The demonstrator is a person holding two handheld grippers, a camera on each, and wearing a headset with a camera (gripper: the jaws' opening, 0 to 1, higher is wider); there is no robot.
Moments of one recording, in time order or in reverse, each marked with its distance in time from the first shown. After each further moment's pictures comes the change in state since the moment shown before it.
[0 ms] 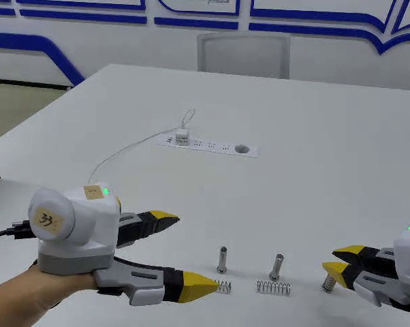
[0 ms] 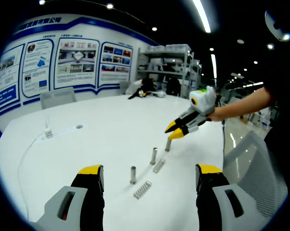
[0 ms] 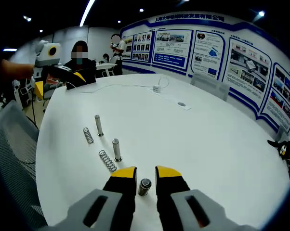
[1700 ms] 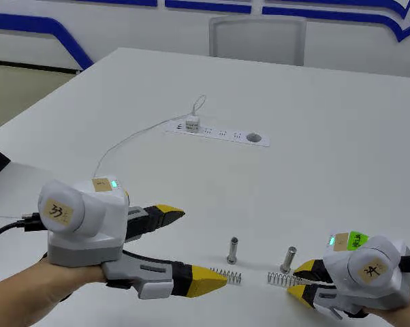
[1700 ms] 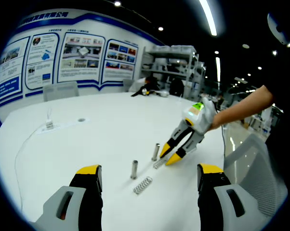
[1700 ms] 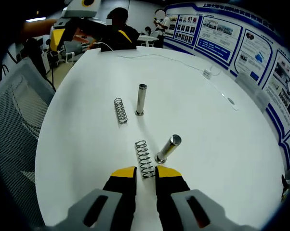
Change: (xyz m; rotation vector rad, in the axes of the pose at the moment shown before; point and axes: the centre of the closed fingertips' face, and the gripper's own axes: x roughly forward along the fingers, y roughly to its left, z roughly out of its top) left arm 0.001 0.008 -0.013 -0.060 0.006 0.013; right arm 0.060 0.078 -0.031 -0.252 0.218 0.269
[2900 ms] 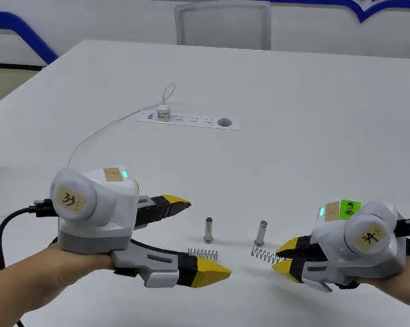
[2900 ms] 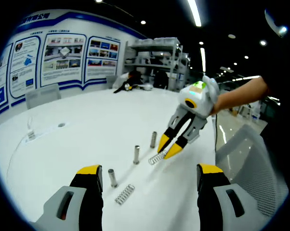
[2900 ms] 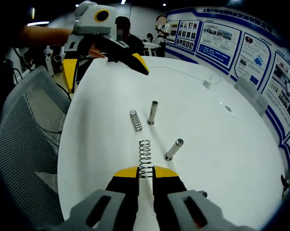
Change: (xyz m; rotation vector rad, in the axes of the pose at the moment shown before) left arm 0.034 -0.044 0.000 0.099 0.070 -0.127; right arm -0.051 0.020 0.014 -0.009 -0.060 0.016
